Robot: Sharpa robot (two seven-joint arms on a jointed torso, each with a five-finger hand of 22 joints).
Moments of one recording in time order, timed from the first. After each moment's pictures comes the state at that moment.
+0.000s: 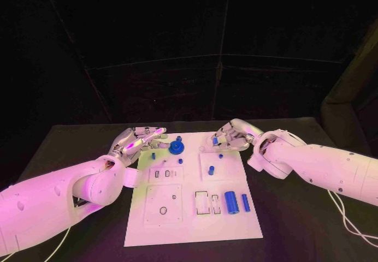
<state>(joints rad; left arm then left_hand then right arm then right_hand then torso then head) 1.13 -0.83 -0.02 1.51 0.00 -0.24 0.45 1.34 0.05 -0.05 0.04 0.05 0.97 0.22 0.11 0.07 1.10 0.15 0.12 0.07 1.20 0.10 0.26 0.24 0.18 0.97 0.21 0.31 0.10 1.18 -0.80 0.00 1.39 -1.06 -0.35 0.09 1.40 0.01 0.22 0.01 0.19 1.08 0.12 0.15 0.07 1.39 0.02 1.16 1.22 1.47 -0.05 1.50 1.31 0.08 1.37 0.06 1.36 1.11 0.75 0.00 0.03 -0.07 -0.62</state>
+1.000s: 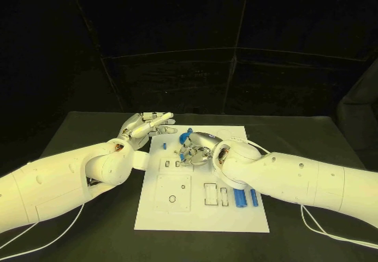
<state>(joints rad) 1.15 -0.82 -0.02 1.48 0.04 -0.22 0.46 1.35 0.05 -0.04 0.03 0.05 0.97 0.22 0.11 0.07 1.10 0.15 0.12 0.07 1.20 0.09 0.26 0.24 0.18 0.97 0.21 0.31 0.10 1.14 -0.50 -0.04 1.40 -1.37 -0.30 -0.23 1.38 -0.01 0.24 0.01 0.19 1.07 0.12 0.12 0.07 1.39 0.02 1.15 1.22 1.47 -0.05 1.50 1.31 0.09 1.38 0.06 1.38 1.15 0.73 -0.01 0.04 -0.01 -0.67</state>
